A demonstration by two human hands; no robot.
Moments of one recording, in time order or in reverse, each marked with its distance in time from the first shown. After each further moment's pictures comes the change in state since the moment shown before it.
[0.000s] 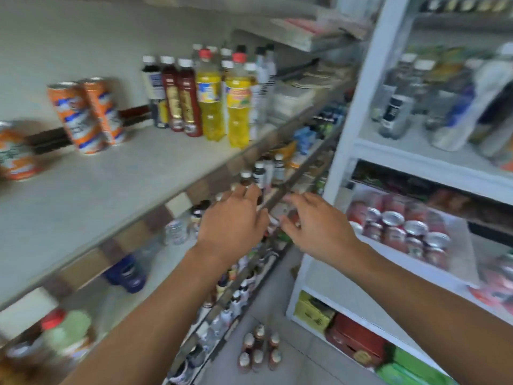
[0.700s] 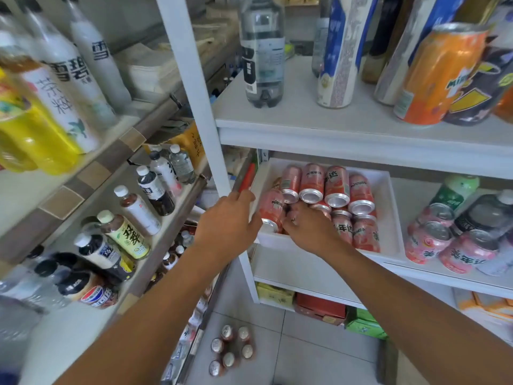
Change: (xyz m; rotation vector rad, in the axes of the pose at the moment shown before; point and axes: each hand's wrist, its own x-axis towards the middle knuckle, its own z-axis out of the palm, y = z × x) left_hand 0.153 0.180 0.195 -0.076 -0.297 0.196; right_hand 0.000 0.309 0.088 0.344 -0.171 0.605
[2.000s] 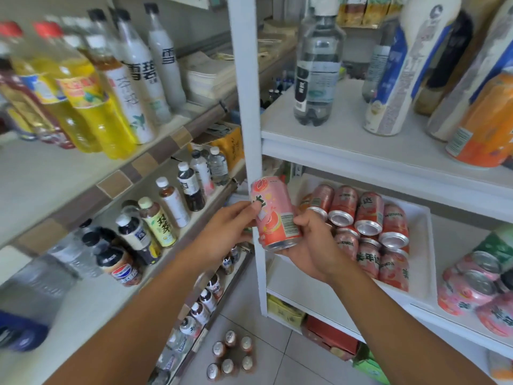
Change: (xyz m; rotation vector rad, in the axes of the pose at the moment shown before) left_hand -0.024 -0.031 -0.024 -1.220 -0.082 -0.386; right_hand -0.025 -0.070 -0.013 1.515 -0.564 0.012
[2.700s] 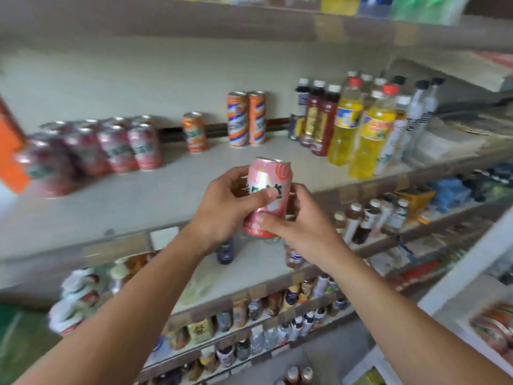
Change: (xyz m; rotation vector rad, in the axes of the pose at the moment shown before) left_hand -0.311 0.038 -0.236 -0.006 0.829 0.364; right_hand -0.018 0.132 0.360 -0.927 -0.550 -0.353
